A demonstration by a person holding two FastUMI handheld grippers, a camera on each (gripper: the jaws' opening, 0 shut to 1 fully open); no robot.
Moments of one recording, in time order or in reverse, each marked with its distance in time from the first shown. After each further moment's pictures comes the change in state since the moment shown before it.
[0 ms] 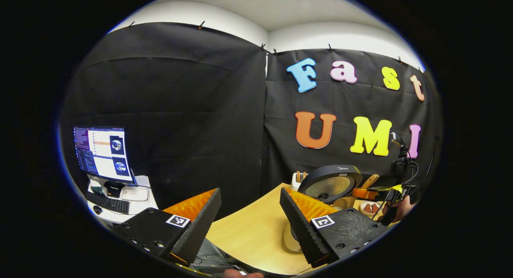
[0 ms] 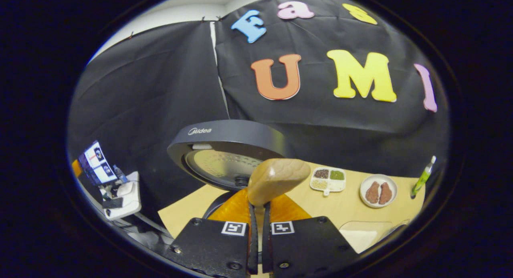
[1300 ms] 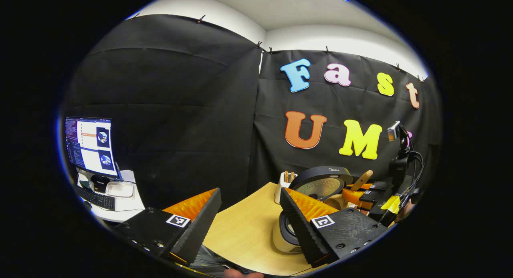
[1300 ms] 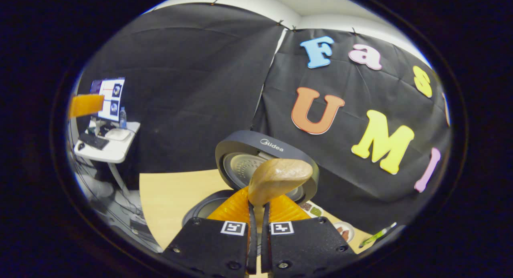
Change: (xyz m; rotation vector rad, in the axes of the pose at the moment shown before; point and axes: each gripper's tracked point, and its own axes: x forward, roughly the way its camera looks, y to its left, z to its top) left arm 0.006 -0.014 0.005 -0.040 0.021 -0.106; right arm -0.039 0.039 0.019 -0.368 -0.096 0.034
